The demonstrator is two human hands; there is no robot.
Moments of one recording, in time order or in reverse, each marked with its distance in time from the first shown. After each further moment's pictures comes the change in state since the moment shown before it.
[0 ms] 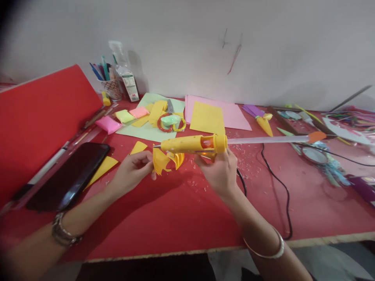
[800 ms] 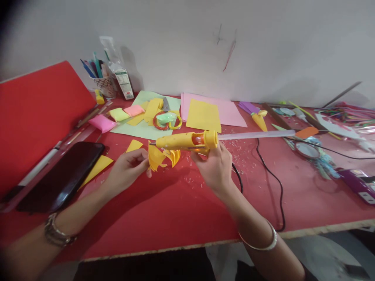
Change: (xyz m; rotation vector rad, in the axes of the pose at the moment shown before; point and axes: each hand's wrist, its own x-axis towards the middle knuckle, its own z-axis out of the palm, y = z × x) left_hand 0.000 0.001 -0.001 0.070 0.016 0.010; right_hand -0.002 0.005 0.001 -0.050 -0.035 0.001
